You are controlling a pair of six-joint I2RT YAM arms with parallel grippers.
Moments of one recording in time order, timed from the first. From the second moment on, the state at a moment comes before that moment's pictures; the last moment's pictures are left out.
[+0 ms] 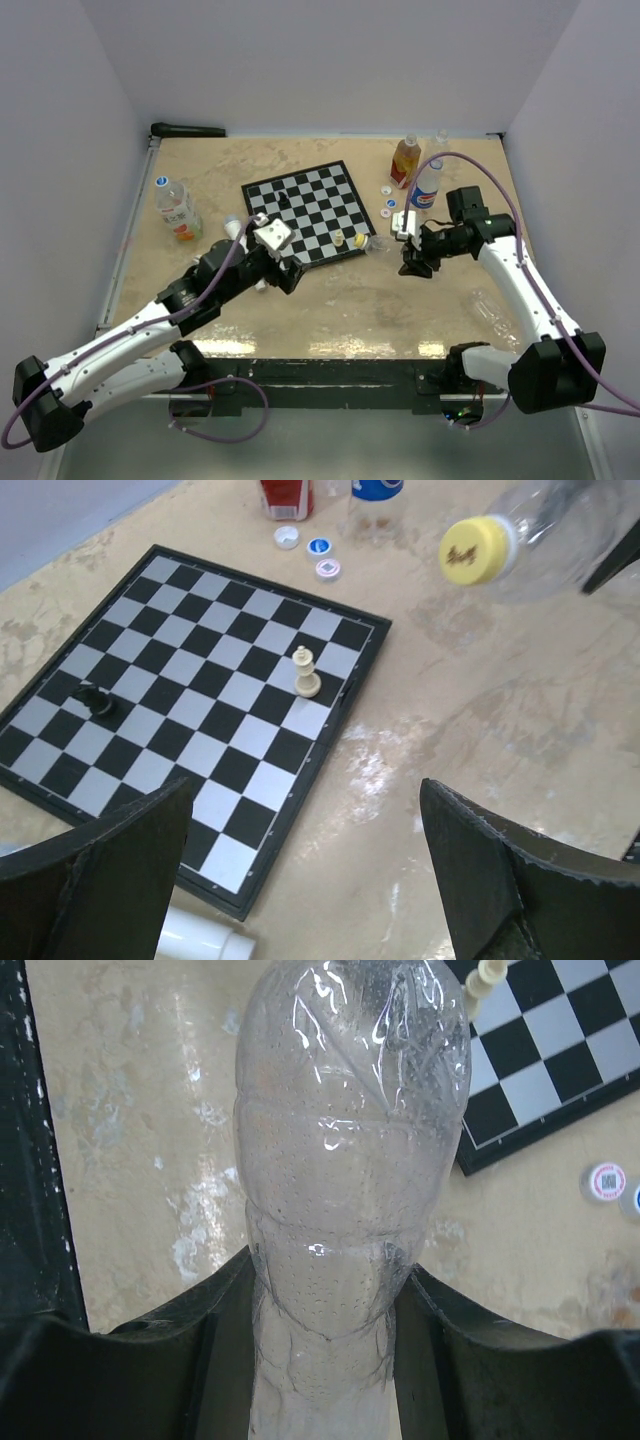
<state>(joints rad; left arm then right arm) -0.84 0.86 0.67 -0.09 -0.08 0.06 0.14 1.18 1.03 -1.03 -0.74 -1.12</state>
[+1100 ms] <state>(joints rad) -0.84 0.72 0.52 0.05 0.45 0.19 0.26 1.24 0.96 -0.92 -0.86 -1.18</state>
